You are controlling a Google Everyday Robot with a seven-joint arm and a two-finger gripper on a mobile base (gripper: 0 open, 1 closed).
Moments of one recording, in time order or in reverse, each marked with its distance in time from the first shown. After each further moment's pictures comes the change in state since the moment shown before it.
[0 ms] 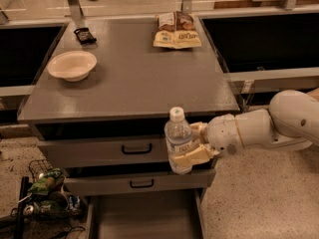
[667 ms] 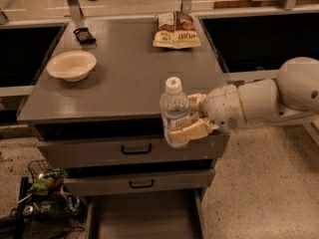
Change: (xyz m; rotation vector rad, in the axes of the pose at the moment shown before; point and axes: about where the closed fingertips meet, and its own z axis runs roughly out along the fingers) arm -0.074 -0.013 -0.020 0.041 -0.027 -0.141
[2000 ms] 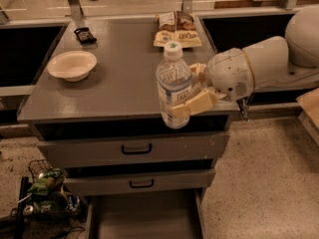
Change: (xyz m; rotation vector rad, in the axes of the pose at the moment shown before) arm -0.070 -0.004 -0.025 -0.116 -0.011 -0.059
